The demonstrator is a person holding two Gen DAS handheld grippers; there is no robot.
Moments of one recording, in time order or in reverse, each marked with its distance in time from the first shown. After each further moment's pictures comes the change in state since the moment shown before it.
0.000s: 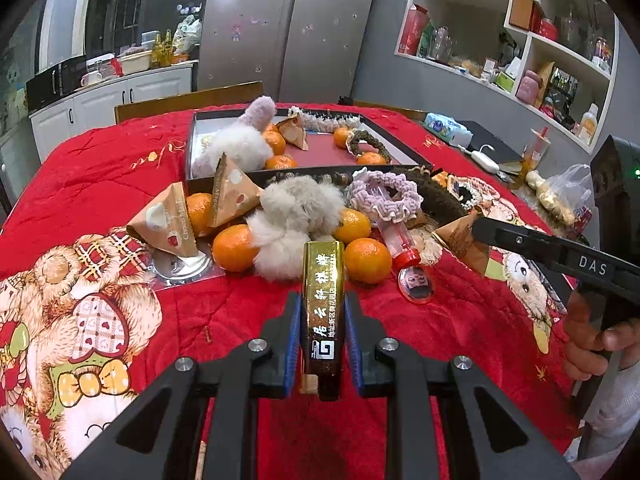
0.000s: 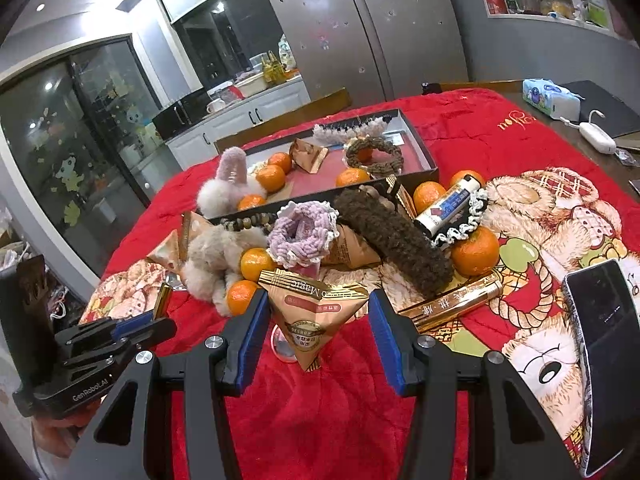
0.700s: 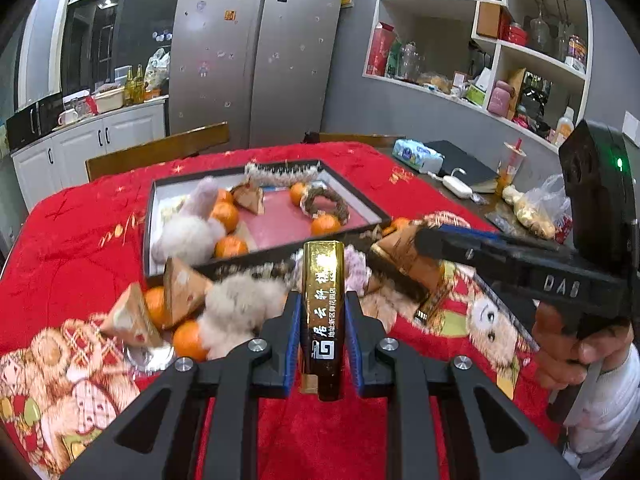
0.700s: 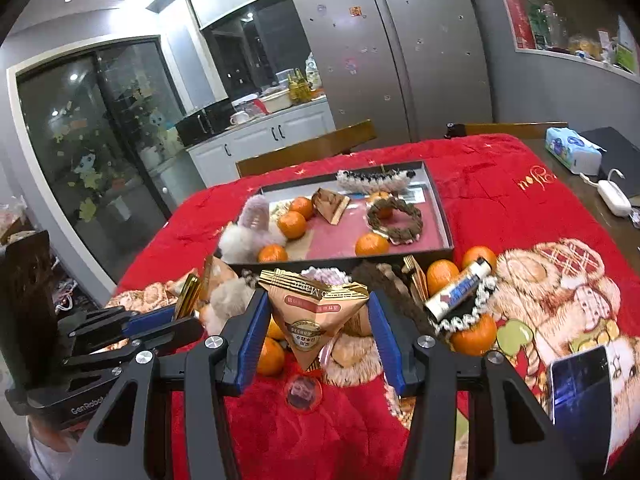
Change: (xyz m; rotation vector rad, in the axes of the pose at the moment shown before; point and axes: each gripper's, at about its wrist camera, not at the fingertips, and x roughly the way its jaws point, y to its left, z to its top) left arm -0.011 -0.044 0.065 0.083 -0.084 -0.055; right arm -0.007 0.009 0.054 -0.098 -0.054 0.059
